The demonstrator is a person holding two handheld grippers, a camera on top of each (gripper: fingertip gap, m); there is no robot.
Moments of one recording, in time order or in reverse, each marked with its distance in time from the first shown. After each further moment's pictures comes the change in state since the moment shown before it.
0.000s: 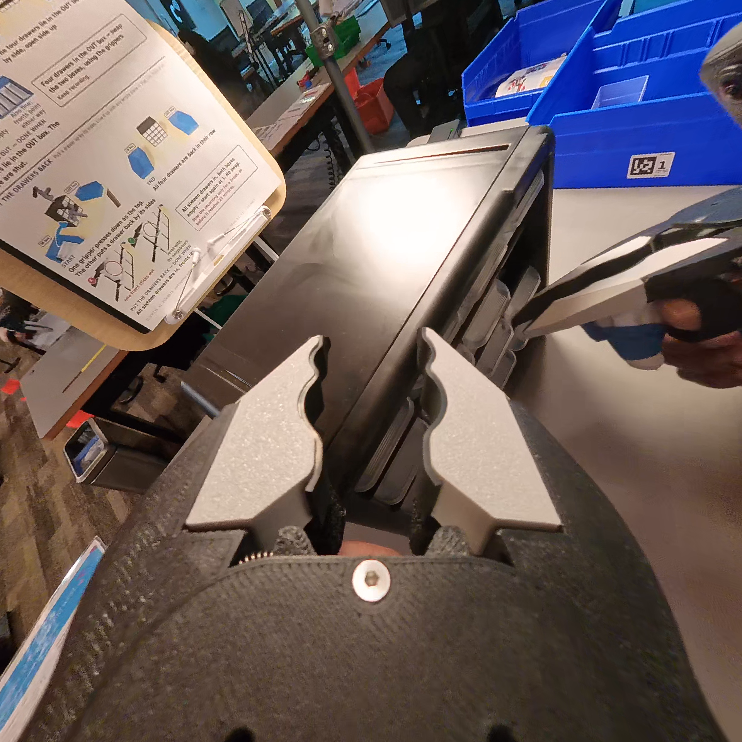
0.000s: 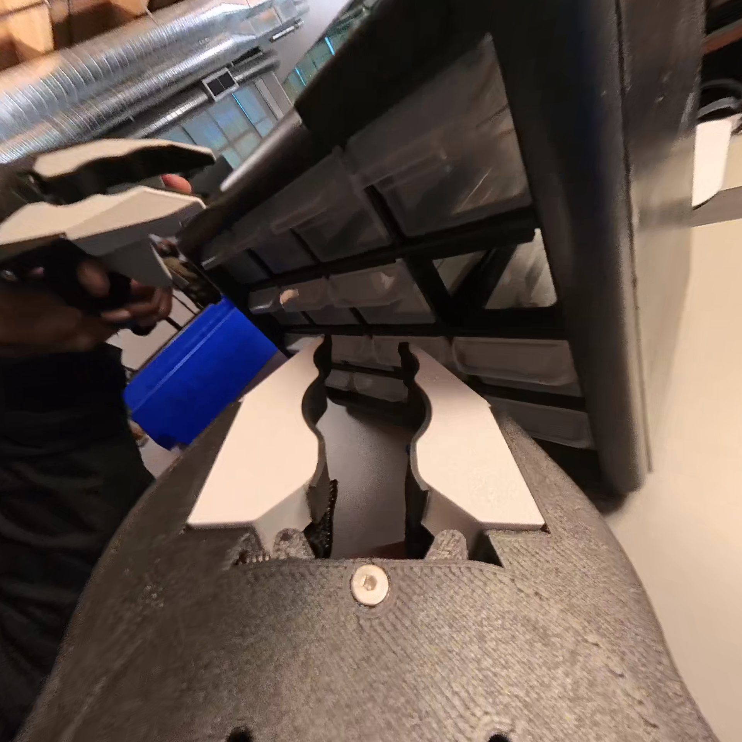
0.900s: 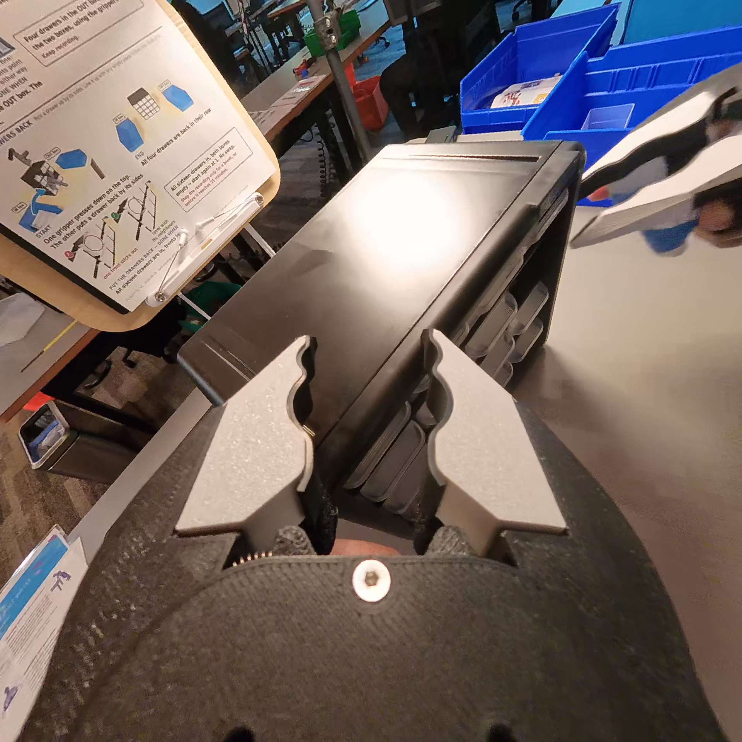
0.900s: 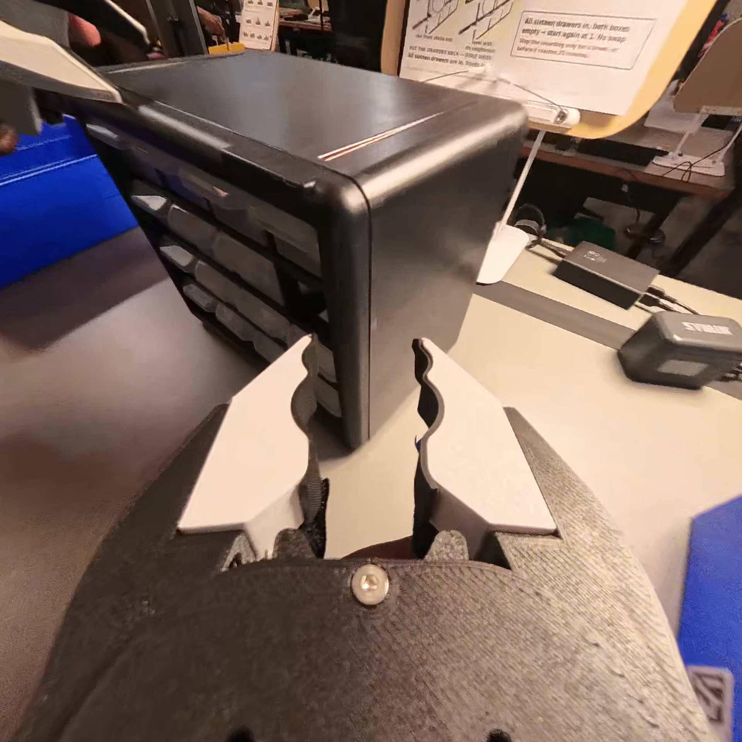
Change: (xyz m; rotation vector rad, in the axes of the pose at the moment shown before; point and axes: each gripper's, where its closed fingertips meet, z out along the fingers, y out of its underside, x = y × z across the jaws) left arm 0.000 0.001 -0.004 -0.004 0.024 -0.083; right arm 0.052 -0.048 -0.073 -0.187 0.187 -0.537
